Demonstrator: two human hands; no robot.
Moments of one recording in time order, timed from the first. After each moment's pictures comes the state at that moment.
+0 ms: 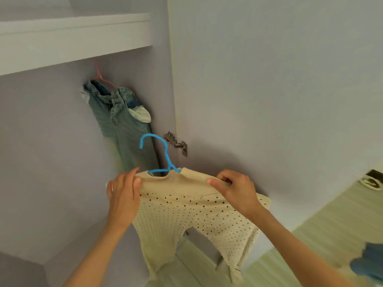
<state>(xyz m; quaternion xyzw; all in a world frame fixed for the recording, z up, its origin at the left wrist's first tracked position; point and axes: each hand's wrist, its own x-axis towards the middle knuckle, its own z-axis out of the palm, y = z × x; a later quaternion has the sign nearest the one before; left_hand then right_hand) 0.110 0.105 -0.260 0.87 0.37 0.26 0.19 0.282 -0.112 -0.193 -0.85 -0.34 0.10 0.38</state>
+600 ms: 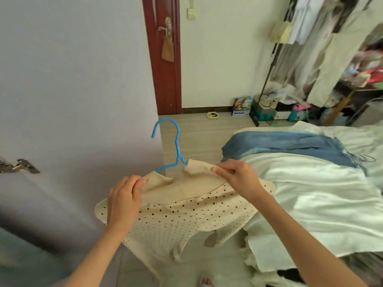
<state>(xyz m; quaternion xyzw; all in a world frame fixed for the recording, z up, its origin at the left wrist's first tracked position) 0.168 -0.116 -0.249 0.92 -0.04 0.18 0.34 0.158 -0.395 -0.200 -0.92 -0.04 -0.09 0.37</state>
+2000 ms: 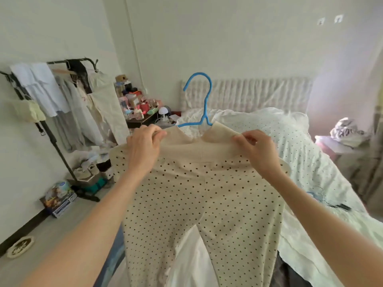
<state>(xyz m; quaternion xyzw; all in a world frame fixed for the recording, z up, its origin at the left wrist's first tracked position) 0.351 -0.788 -0.066 0.65 -0.61 0.13 0.43 0.087 -0.828 -0.083 -0.67 0.48 -0.53 0.19</state>
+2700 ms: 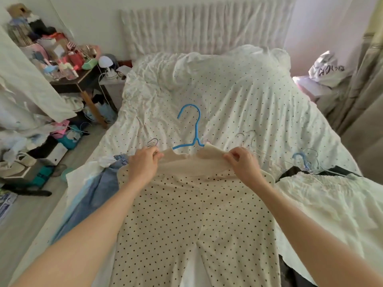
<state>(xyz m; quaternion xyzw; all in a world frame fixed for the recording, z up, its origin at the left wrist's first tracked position) 0.336 -1.070 -0.284 0.70 -0.69 -0.05 0.19 0.062 -1.056 -0.302 -0.64 0.67 -0.32 0.21</state>
